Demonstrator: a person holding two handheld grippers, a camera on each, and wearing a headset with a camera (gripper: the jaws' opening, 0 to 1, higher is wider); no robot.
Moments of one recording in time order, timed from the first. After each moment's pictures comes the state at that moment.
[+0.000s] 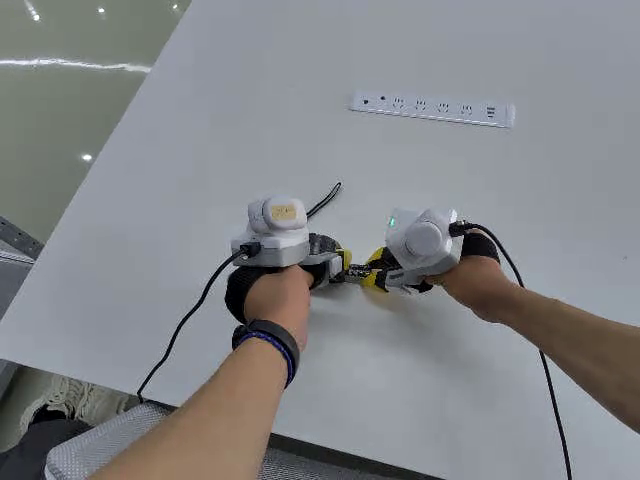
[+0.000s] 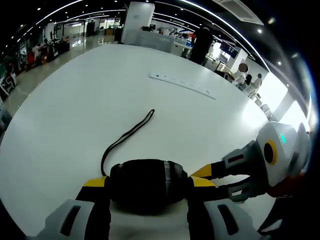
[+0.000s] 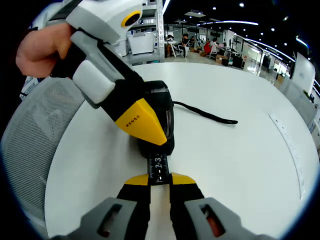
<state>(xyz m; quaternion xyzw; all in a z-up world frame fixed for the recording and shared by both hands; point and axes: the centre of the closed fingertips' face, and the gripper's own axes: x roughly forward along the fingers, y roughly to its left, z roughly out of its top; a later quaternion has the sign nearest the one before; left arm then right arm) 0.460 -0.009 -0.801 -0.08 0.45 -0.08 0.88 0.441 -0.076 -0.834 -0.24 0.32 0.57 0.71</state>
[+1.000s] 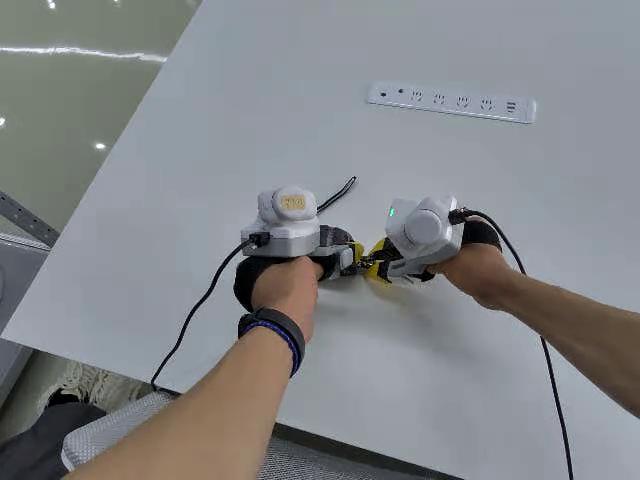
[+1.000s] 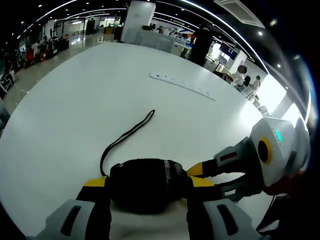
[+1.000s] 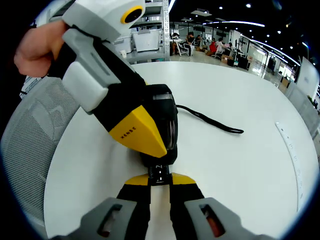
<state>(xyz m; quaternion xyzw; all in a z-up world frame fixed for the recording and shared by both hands) 0.456 -0.007 -0.798 -0.09 0.45 -0.09 0.88 0.445 -0.060 -0.833 -0.25 0.32 0.59 0.70</state>
